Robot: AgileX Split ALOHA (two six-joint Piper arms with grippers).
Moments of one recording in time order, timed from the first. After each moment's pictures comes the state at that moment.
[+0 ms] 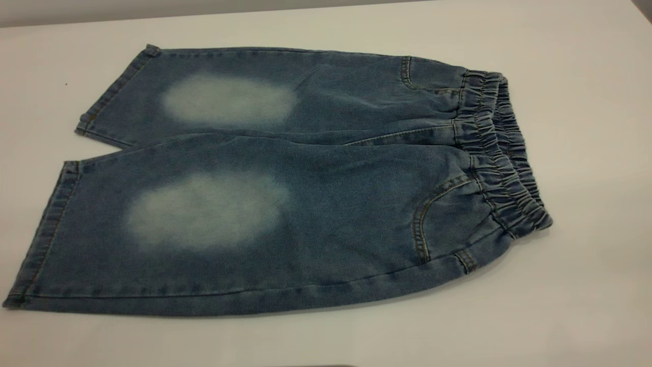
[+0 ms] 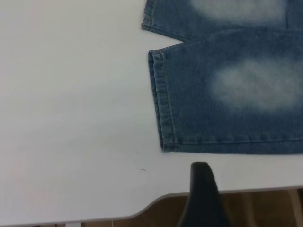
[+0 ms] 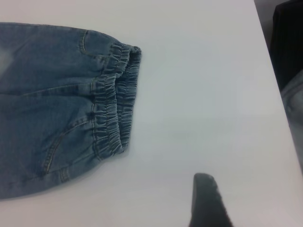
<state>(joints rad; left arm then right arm) 0.04 -0.02 -0.49 -0.08 1.13 0.07 0.10 -0.01 -0.47 0.01 1.13 0.12</state>
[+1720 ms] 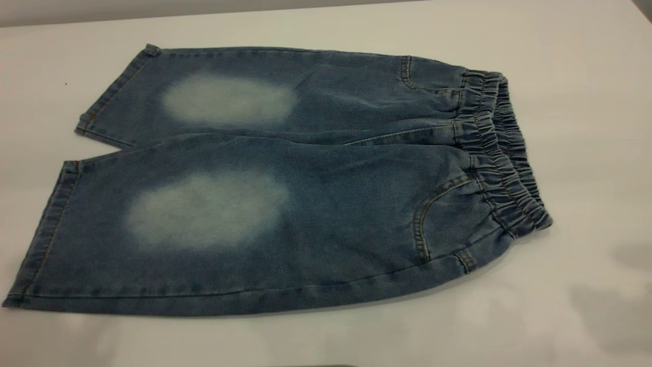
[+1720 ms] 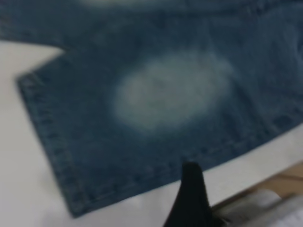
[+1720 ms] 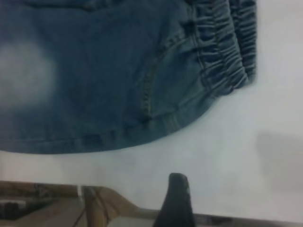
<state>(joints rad) 0.04 0.99 -0.64 -0.55 0.77 0.60 0.10 1.09 -0.51 0.58 0.67 -0.12</state>
